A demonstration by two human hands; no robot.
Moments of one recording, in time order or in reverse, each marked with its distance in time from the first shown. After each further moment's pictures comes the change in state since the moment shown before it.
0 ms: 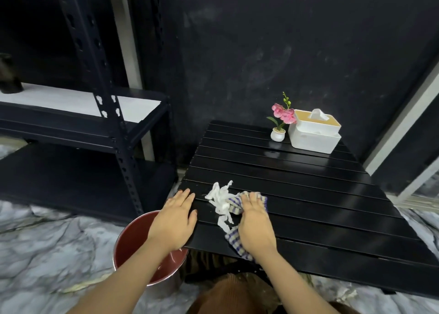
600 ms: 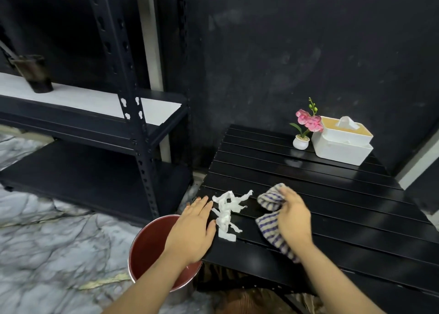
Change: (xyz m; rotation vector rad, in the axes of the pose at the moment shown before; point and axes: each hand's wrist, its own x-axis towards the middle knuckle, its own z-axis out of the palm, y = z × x) left_hand 0.000 -0.004 0.000 -0.055 0.035 0.013; right_hand 0.047 0.021 -0.018 0.352 0.284 0.090
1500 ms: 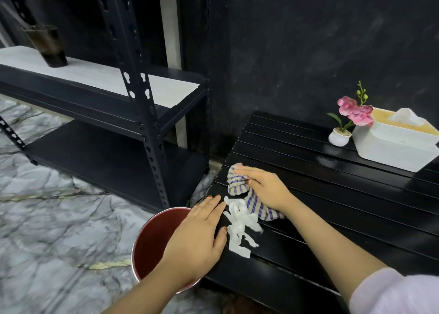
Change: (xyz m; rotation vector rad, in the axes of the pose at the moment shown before) left_hand 0.004 -0.005 0.002 0.013 -0.012 -0.007; right_hand 0.086 -0.024 0.086 -0.007 -0.701 -0.420
